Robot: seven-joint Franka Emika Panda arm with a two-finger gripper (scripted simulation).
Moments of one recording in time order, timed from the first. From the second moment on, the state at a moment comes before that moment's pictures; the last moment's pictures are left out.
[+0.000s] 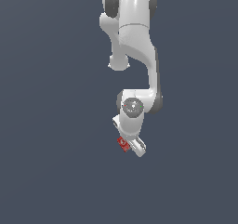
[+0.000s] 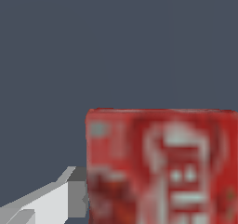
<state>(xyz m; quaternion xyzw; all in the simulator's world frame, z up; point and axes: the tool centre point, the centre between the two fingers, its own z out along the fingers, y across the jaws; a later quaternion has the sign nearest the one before) 0.066 0.045 0.015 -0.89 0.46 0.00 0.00</state>
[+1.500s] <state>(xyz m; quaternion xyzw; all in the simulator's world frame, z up) 0.052 0.035 0.174 -0.89 0.46 0.00 0.00</state>
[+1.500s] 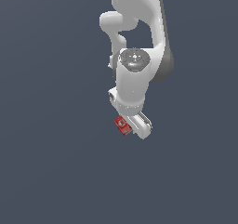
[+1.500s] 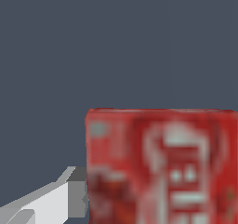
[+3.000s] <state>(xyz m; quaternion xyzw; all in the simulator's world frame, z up) 0.037 0.021 0.452 -0.89 0.46 0.00 0.00</state>
